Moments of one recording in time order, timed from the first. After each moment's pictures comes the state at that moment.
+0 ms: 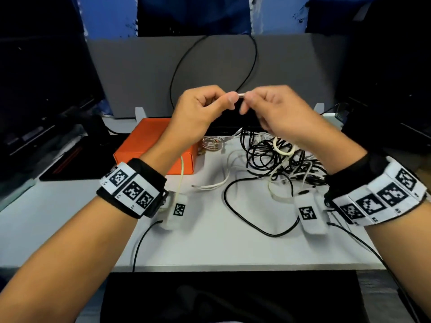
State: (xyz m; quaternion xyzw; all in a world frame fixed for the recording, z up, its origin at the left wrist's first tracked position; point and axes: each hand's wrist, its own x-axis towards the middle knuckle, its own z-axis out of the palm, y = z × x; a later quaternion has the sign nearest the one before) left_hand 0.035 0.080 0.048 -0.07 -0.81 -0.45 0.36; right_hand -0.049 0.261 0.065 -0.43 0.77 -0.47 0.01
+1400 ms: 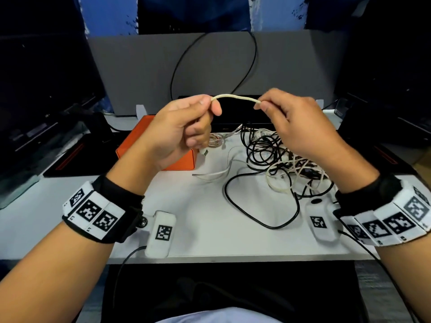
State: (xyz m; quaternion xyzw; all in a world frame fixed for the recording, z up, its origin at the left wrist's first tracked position) left_hand 0.100 0.081 0.049 -0.13 -0.69 -0.70 0.13; right_hand -0.035 0.293 0.044 -0.43 0.81 -0.33 -0.21
